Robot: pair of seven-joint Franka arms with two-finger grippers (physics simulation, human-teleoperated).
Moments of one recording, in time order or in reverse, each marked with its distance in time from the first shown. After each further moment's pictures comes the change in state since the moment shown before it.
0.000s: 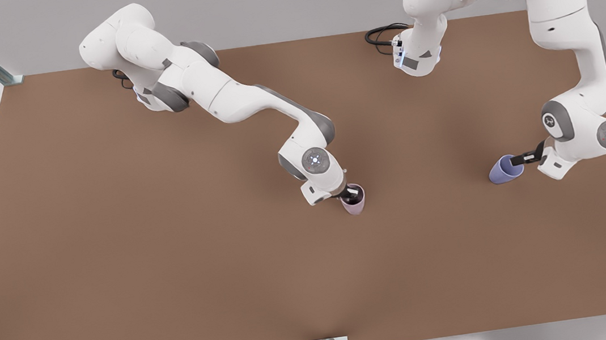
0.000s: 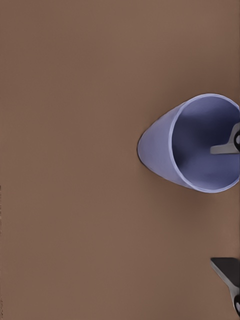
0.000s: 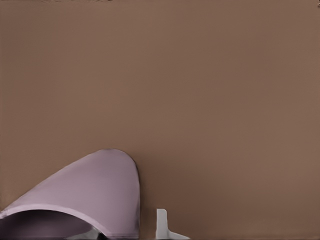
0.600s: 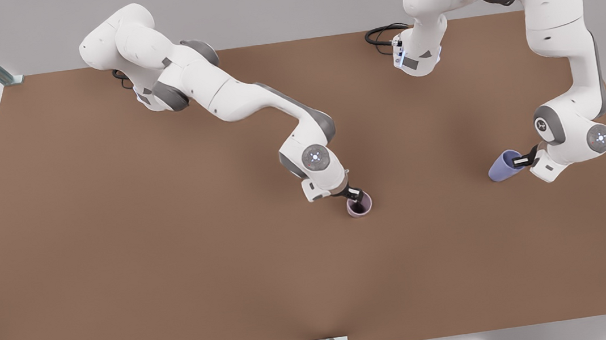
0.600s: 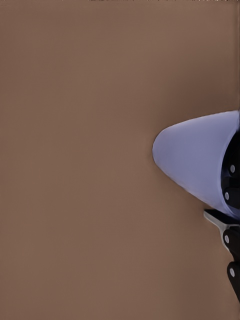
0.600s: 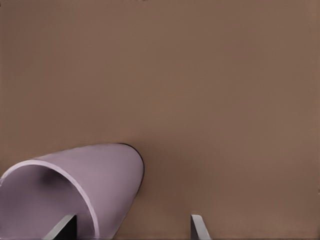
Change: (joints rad) left arm -0.001 0.031 -0.008 -0.021 -0.009 0.062 0.050; right arm 0.008 -0.013 0.000 -0.001 -0.006 0.008 0.123
